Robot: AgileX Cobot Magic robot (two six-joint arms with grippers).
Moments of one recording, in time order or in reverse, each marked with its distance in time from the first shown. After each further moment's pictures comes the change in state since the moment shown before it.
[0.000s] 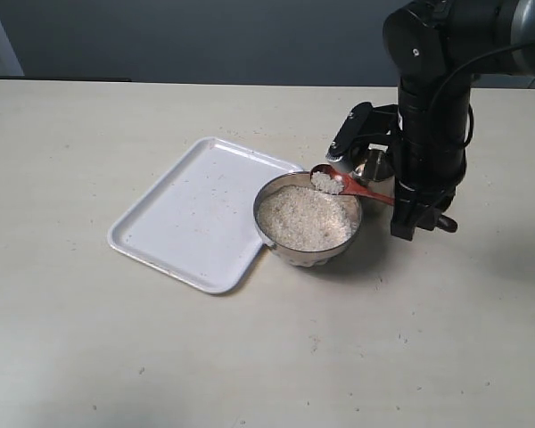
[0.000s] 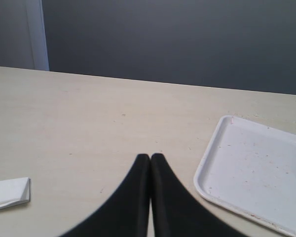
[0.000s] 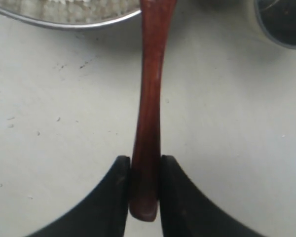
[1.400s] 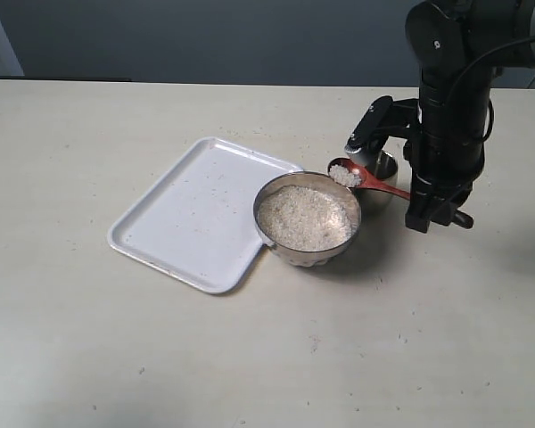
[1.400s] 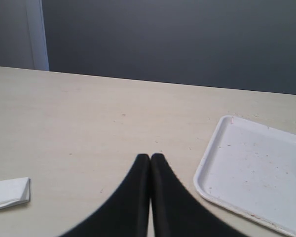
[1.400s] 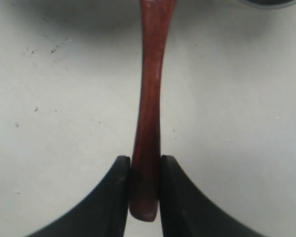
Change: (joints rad) left arm 0.000 0.000 0.000 0.000 0.000 0.000; right arm -0.055 0.000 0.000 -0.004 0.002 -0.007
